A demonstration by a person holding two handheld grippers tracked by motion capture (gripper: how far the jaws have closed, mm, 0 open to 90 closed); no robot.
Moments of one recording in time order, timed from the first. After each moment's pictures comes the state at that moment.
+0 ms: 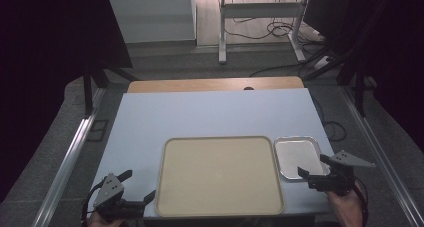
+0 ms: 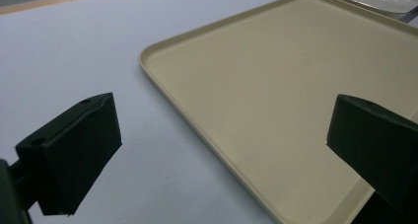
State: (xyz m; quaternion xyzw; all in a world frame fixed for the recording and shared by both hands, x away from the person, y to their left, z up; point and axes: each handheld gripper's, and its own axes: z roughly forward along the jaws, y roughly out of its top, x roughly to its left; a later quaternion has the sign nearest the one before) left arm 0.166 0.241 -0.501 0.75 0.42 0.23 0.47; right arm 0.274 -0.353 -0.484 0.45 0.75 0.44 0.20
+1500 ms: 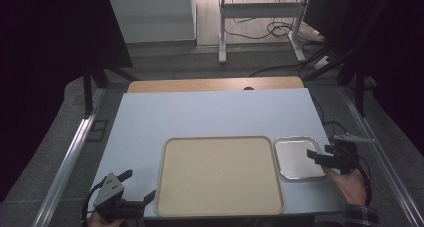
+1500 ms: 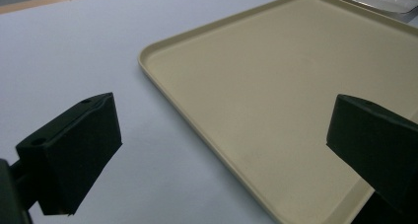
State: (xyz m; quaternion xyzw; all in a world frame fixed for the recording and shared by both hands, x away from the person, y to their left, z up) left arm 0.166 0.241 -0.501 0.75 0.42 0.23 0.47; right arm 0.332 -0.381 -0.481 0.54 0.74 0.36 0.18
